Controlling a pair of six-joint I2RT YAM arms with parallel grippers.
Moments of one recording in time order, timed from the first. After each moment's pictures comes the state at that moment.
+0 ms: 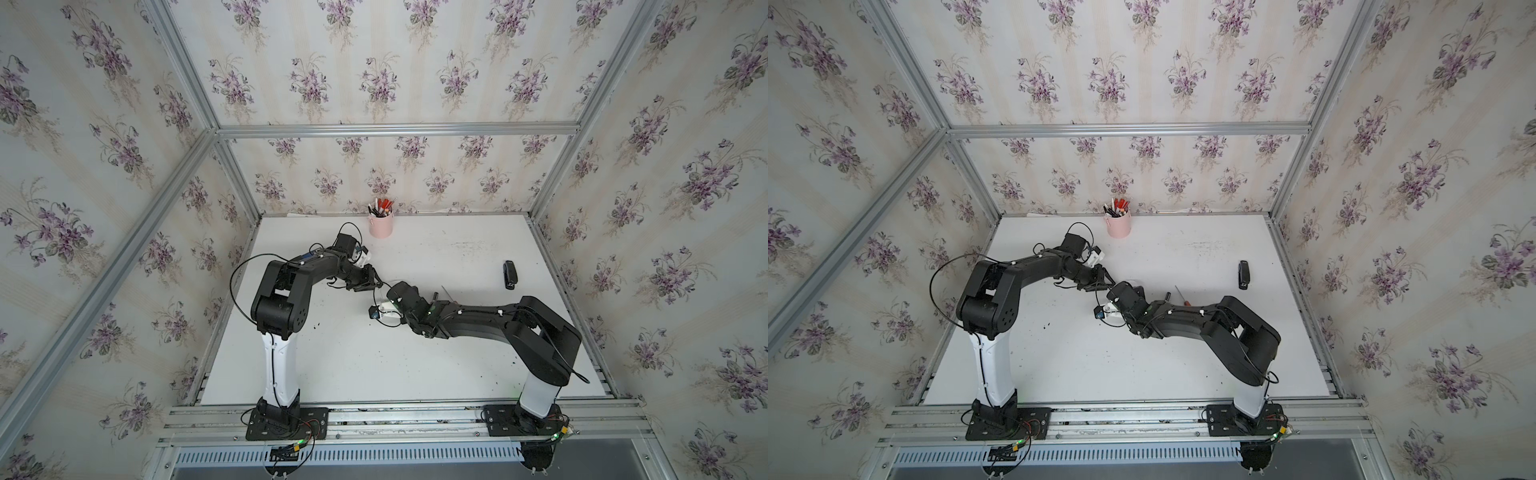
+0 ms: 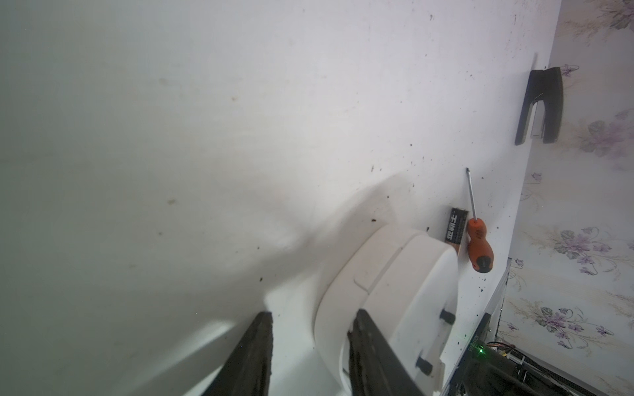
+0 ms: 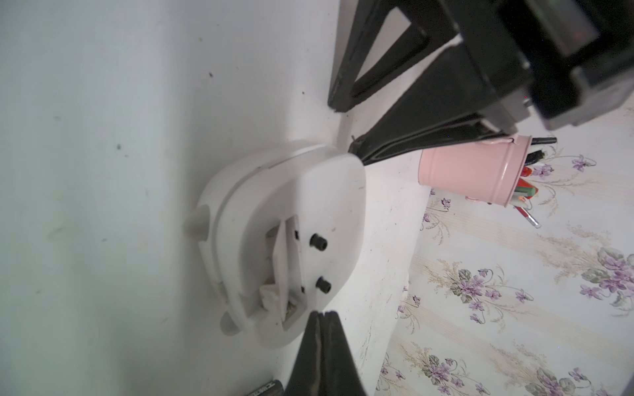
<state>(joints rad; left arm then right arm) -0.27 2.09 1.36 -0.47 0.62 -0.34 0.95 1.81 1.02 -0.02 0.50 -1.06</state>
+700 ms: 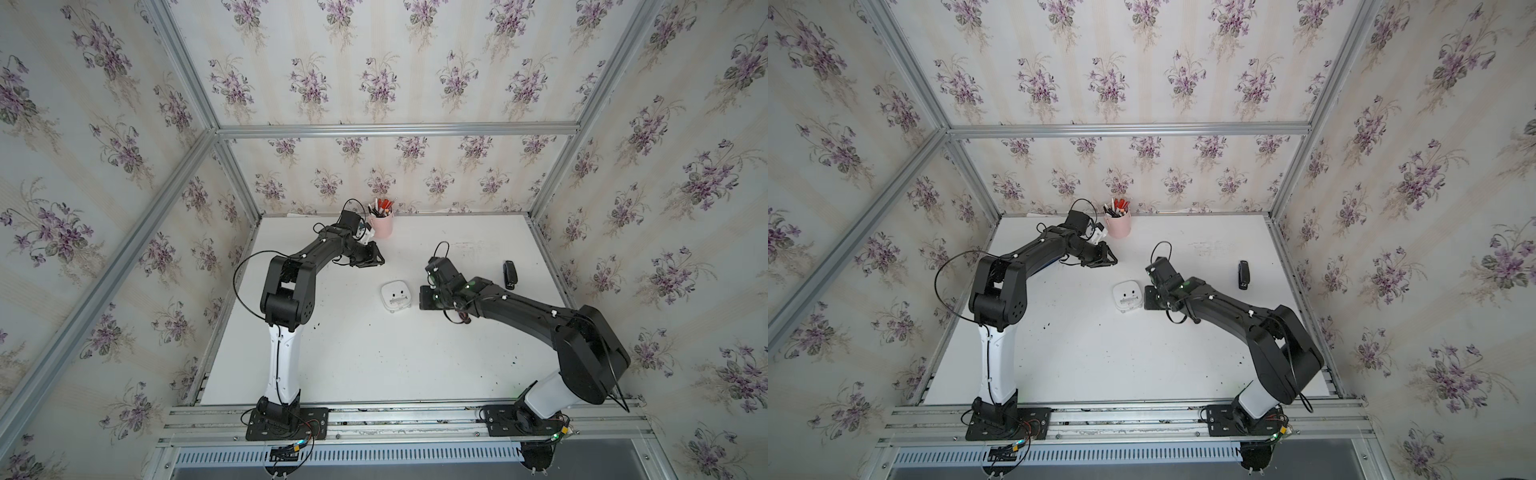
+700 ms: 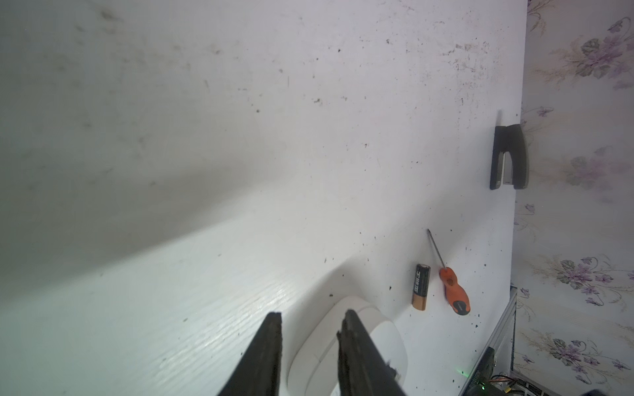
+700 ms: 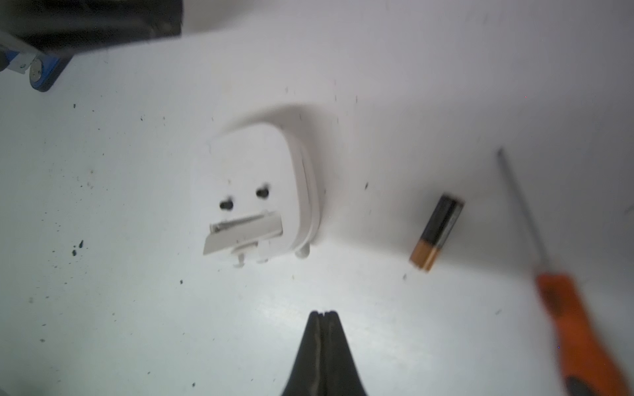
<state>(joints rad) -0.28 2.23 1.77 -0.65 0.56 -0.32 0.72 1.57 0.94 -0.39 -0.03 0.73</state>
